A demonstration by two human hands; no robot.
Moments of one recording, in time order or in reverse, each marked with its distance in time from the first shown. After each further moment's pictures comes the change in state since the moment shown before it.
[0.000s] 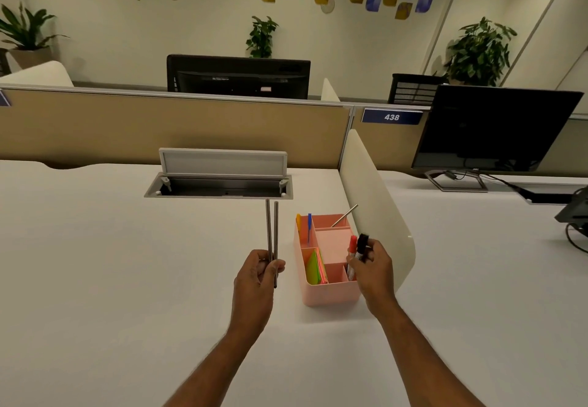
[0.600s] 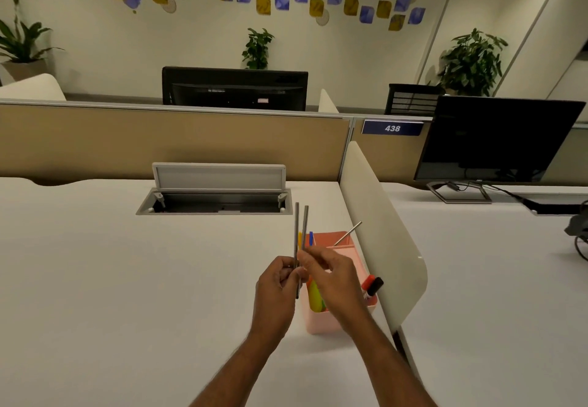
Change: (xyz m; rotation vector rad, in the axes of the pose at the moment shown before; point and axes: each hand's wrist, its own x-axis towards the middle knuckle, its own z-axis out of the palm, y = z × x) left_hand 0.037 0.008 0.034 -0.054 -0.107 0.039; right_hand -0.027 -0.062 0.059 -0.048 -0.278 -0.190
